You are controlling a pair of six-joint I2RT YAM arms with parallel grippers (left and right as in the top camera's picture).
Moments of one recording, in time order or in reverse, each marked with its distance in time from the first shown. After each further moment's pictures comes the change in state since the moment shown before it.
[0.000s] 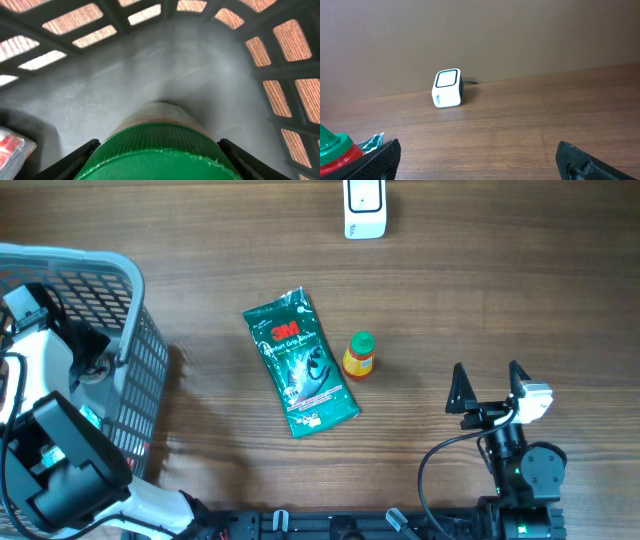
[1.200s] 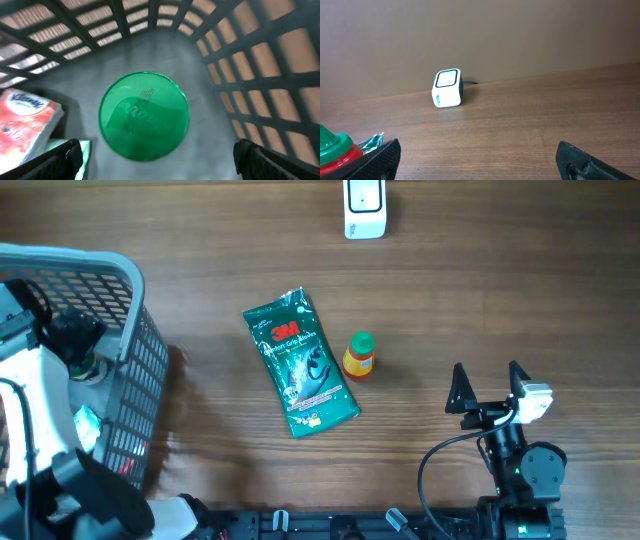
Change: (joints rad) left arm -0.005 -0.207 0.005 -0.110 0.061 -0.005; right arm 0.000 0.000 0.000 0.000 0.000 0.000
